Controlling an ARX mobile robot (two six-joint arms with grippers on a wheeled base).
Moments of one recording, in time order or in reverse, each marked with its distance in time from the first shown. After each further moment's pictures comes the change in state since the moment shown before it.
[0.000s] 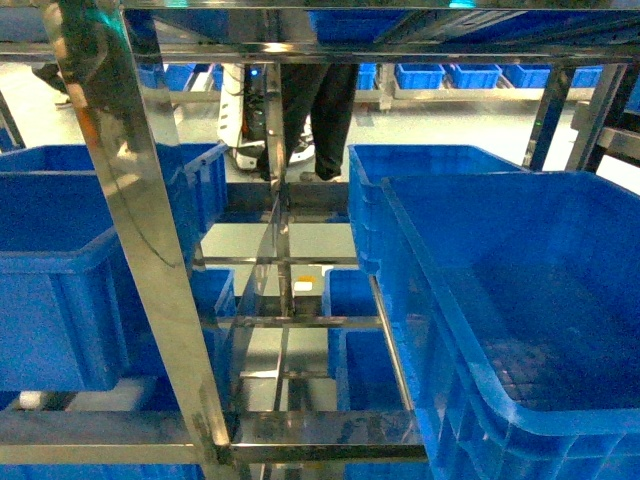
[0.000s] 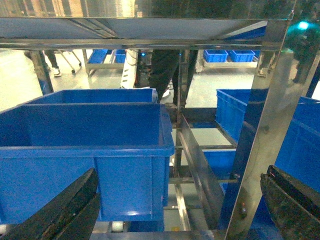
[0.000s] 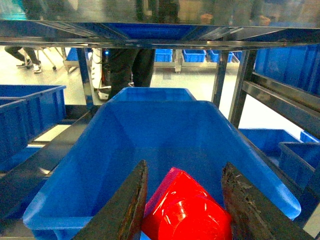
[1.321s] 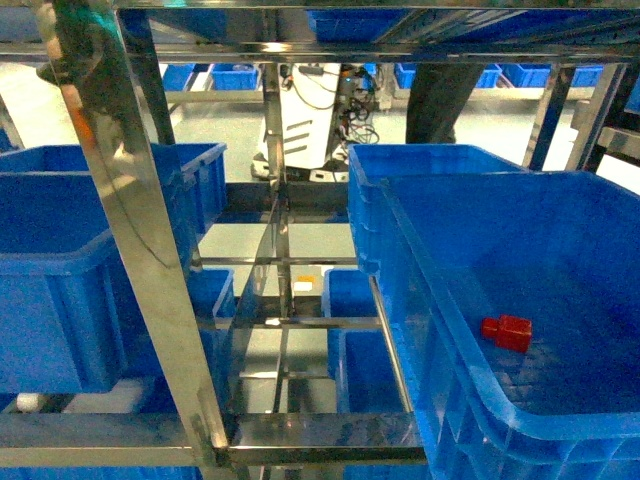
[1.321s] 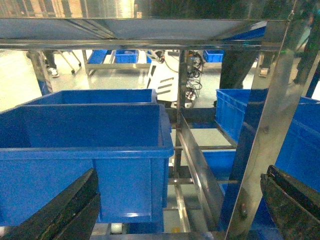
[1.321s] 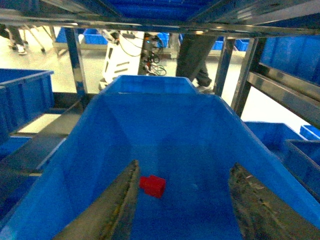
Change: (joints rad) left arm 0.000 0.000 0.000 0.000 0.000 0.000; right arm 0.205 1.035 0.050 0.938 0.224 -0.034
